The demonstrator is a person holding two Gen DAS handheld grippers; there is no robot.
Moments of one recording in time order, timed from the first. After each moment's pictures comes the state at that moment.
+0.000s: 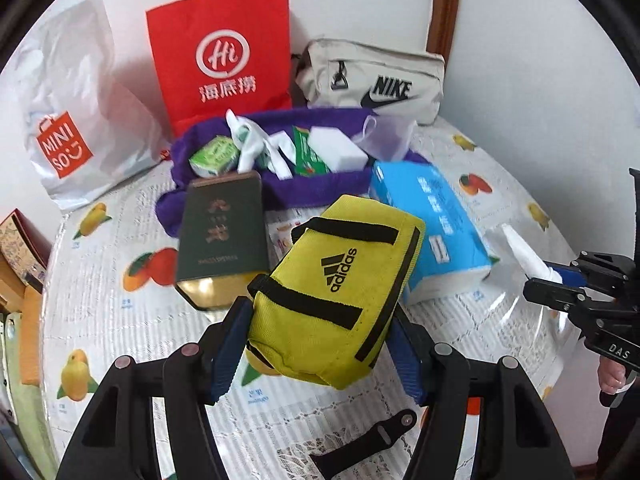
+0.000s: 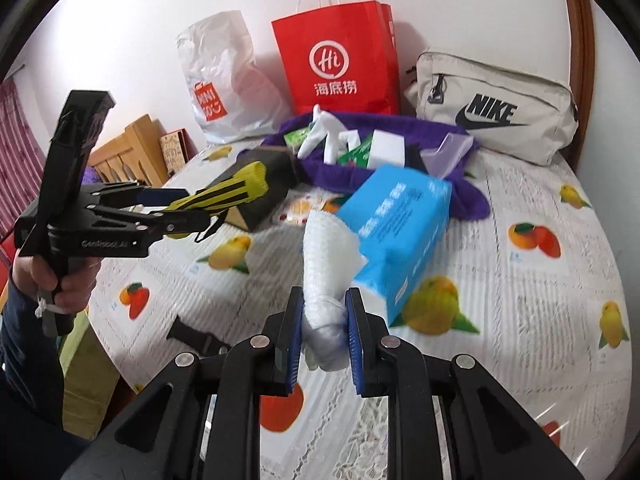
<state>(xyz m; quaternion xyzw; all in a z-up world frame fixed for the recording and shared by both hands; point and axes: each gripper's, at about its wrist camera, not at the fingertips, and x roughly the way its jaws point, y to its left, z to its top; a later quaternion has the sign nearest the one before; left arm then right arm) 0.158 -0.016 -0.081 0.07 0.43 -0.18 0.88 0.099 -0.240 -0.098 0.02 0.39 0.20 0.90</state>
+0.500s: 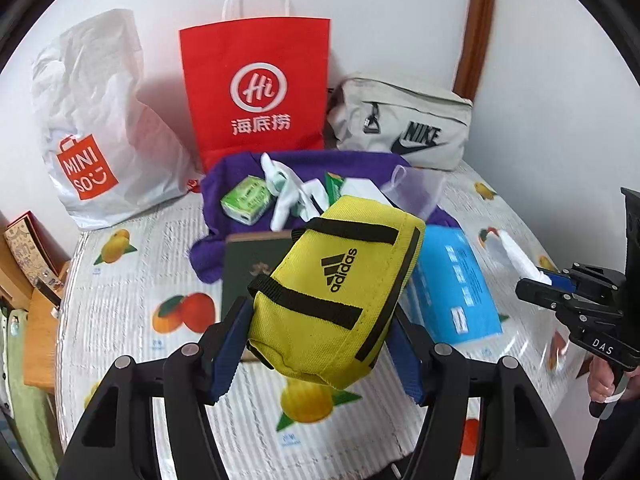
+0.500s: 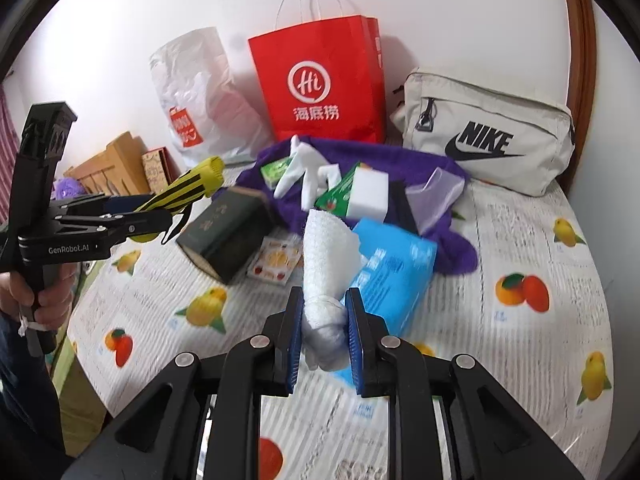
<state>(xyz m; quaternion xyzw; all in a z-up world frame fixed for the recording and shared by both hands) 0.200 0.005 -0.048 0.04 0.41 -0.15 0.90 0.159 -0.239 -0.071 0.02 0.38 0.17 0.91</state>
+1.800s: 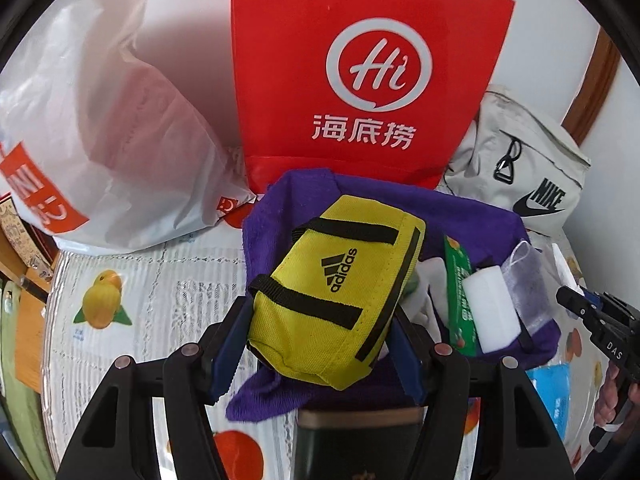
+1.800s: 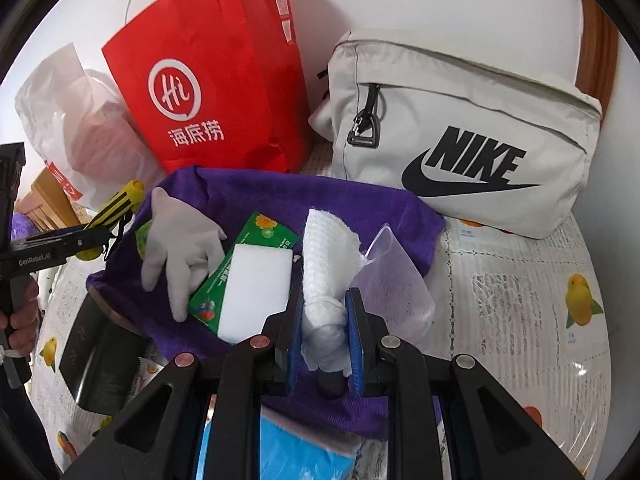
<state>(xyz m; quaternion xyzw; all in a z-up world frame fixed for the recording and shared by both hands) 0.398 0.038 -0.102 -0.02 0.48 -0.07 0.88 0.364 -0.264 -0.109 0.03 0.44 0.10 0.89</state>
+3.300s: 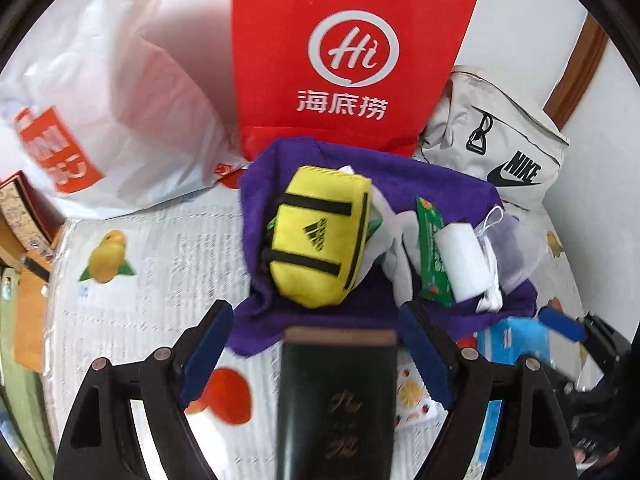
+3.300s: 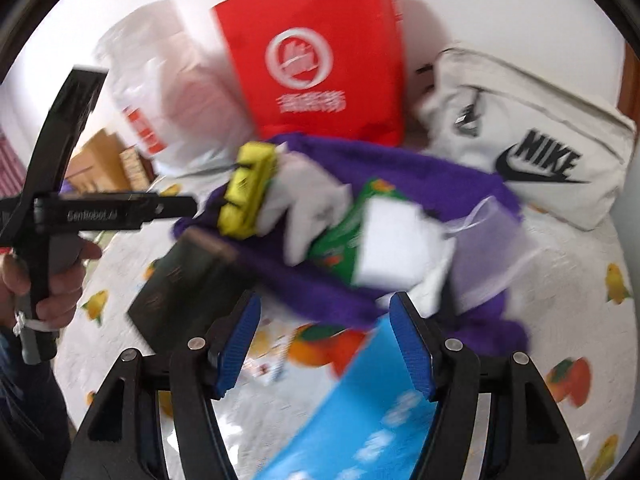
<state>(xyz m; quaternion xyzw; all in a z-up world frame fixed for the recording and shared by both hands) 0.340 0.041 -0.085 -0.02 0.50 -0.08 0.86 0.290 -0.186 -0.098 0.01 0.44 0.18 0.88</state>
